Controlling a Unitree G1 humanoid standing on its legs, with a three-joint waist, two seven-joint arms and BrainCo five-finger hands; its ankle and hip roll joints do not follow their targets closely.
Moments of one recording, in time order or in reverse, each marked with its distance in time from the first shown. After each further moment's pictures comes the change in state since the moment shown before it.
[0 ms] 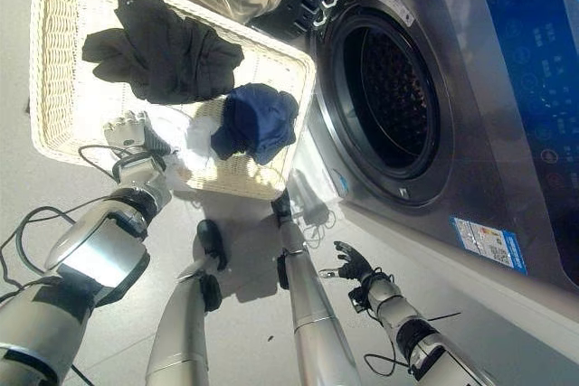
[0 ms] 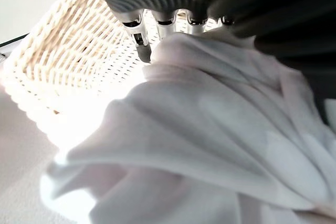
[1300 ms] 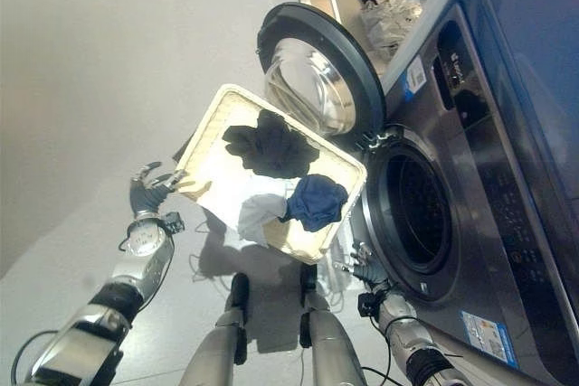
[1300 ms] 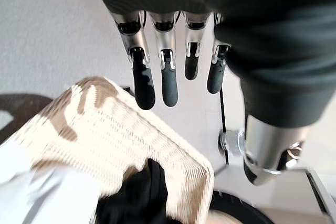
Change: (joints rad) left arm 0.789 -0.026 0.469 -0.748 -0.868 -0.741 -0.066; right arm 0.215 0.004 -0.257 -0.343 0.171 -0.035 -0.081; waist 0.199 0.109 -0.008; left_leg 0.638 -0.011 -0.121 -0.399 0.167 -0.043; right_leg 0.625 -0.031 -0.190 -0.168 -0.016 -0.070
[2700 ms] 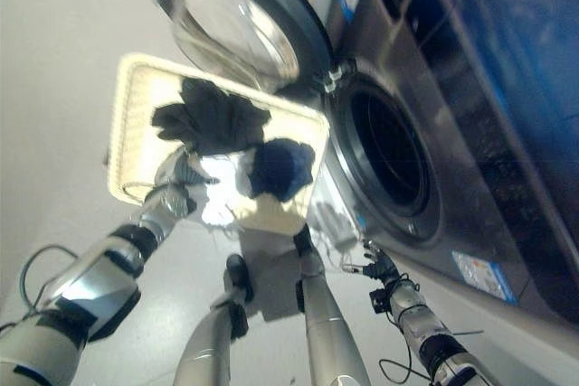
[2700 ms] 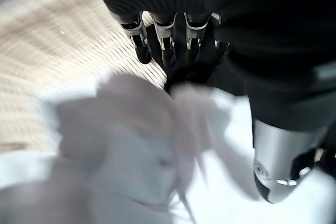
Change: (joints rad) left arm -0.628 0.052 -0.440 0.585 0.608 0.409 0.015; right arm -0.104 -0.084 0.133 0.170 -0.091 0.087 -0.009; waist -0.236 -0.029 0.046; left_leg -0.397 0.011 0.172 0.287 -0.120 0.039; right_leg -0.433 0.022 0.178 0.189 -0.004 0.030
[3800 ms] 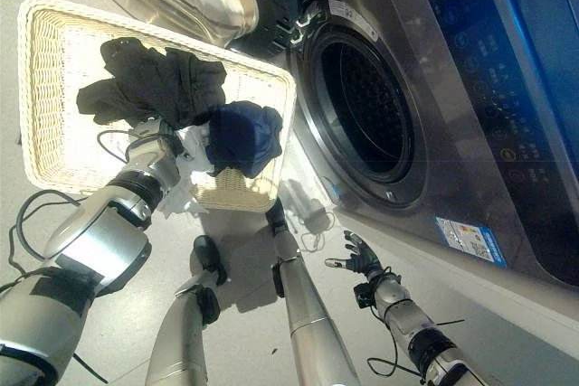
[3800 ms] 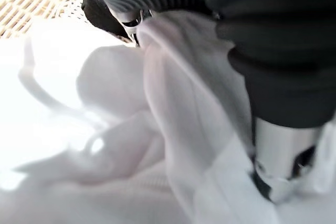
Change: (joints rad) left arm -0.217 -0.040 -0.063 0.101 0.154 0.346 -0.188; right arm 0.002 0.000 0.081 -0.078 0.016 -0.021 -0.022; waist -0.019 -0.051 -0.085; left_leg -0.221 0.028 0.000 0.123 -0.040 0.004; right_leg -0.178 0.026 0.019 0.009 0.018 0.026
